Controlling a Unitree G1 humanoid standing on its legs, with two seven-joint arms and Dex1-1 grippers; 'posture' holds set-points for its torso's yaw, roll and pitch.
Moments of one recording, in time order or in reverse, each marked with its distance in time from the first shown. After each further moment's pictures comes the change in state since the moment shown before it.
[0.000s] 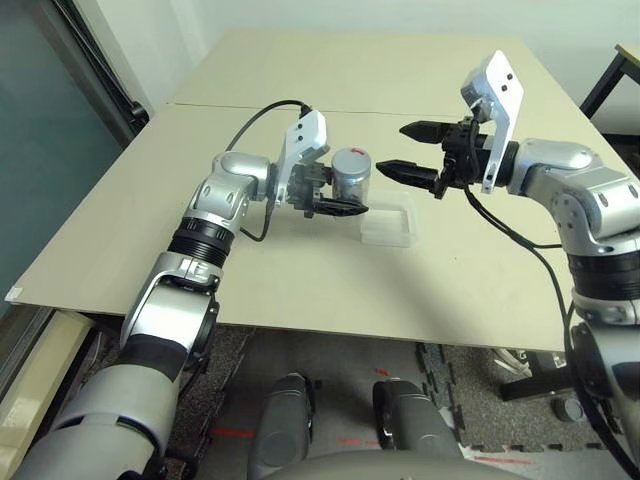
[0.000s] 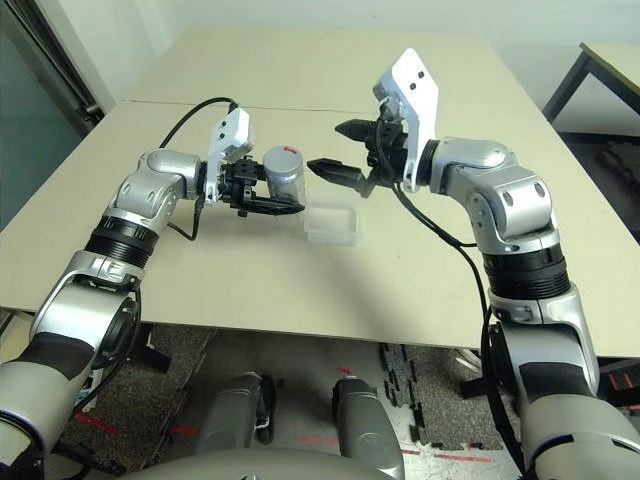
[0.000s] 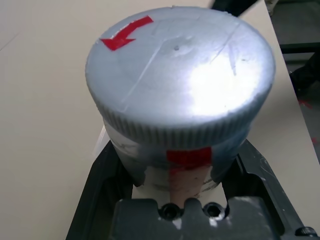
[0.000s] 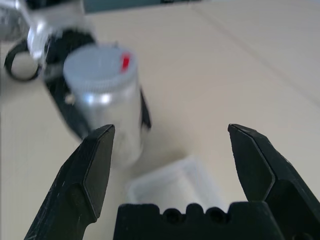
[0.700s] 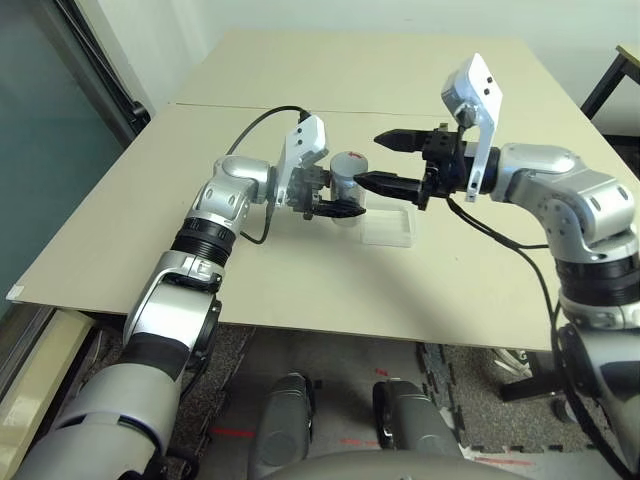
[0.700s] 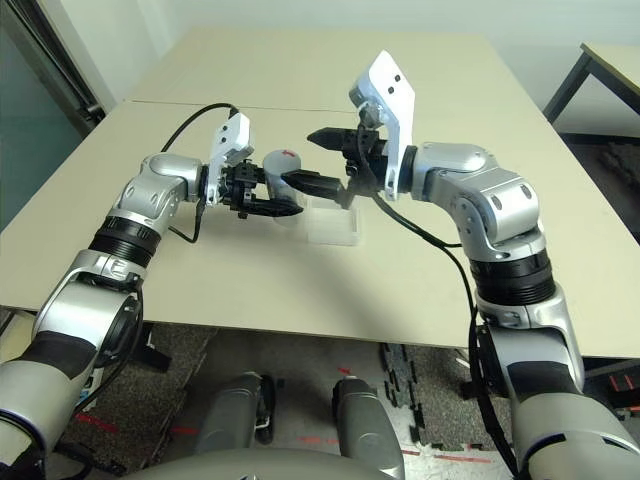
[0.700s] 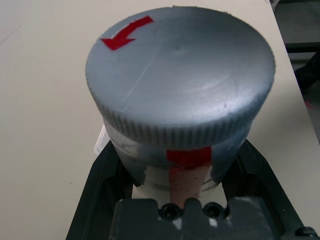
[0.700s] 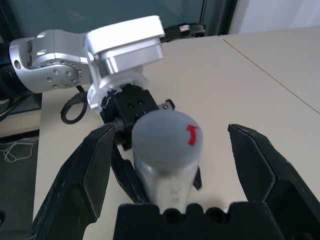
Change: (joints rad) left arm -0.015 -0.017 0.000 0.050 0.016 -0.036 0.000; right arm -0.088 0.176 0.055 -0.030 0.015 0.017 -0.077
